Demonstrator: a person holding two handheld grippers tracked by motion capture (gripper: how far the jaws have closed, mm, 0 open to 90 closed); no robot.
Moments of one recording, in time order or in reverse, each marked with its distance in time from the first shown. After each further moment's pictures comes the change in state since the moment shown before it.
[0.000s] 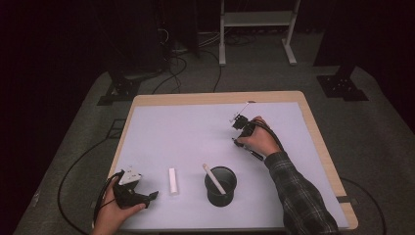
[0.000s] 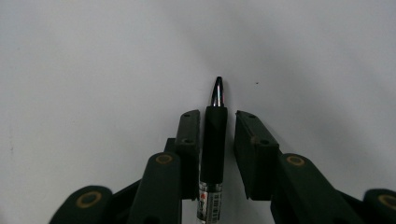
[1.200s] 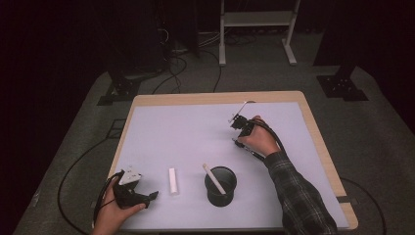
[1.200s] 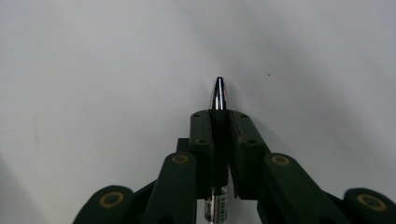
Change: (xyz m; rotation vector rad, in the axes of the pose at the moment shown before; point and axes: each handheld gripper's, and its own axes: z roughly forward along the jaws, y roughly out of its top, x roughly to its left) left arm 0.000 0.000 0.000 0.001 0.000 0.000; right arm 0.006 0.004 -0.007 0.053 0.010 0.011
